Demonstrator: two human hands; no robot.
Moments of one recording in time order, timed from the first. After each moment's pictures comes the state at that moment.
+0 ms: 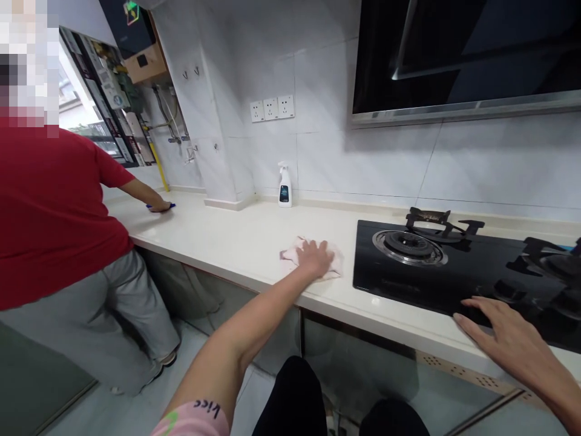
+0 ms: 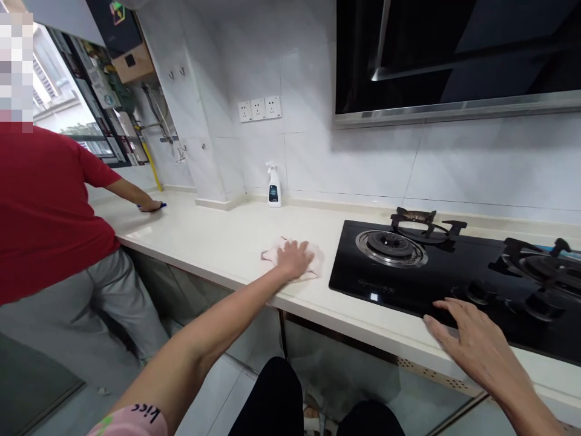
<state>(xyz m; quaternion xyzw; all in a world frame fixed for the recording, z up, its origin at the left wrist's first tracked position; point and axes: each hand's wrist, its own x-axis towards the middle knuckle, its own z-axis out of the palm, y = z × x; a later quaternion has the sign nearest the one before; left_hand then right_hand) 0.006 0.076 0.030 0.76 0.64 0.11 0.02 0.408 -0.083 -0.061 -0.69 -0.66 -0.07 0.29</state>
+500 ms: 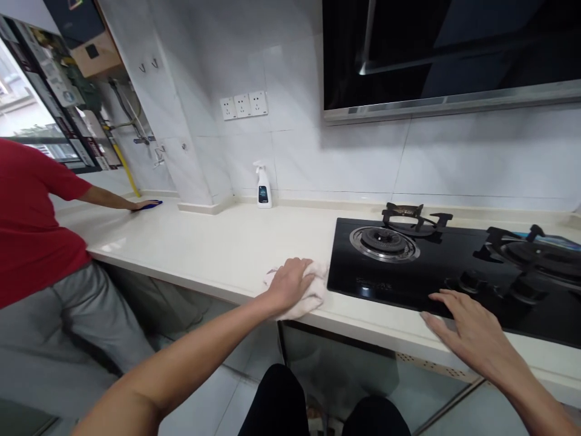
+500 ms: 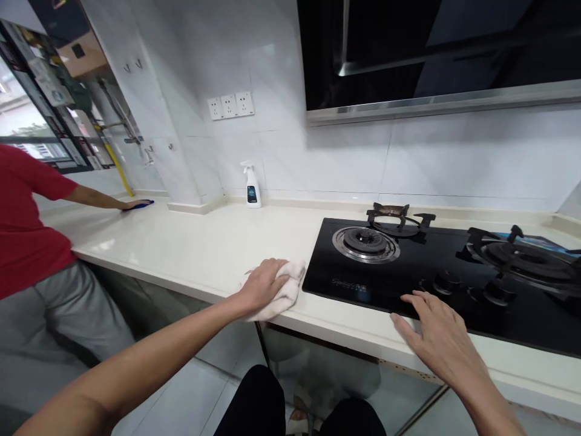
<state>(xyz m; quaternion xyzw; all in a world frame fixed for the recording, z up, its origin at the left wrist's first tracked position) -0.020 0.020 0.030 0.85 0.48 0.22 0.03 0.392 -0.091 -0.057 -0.69 -0.66 -0.09 0.29</state>
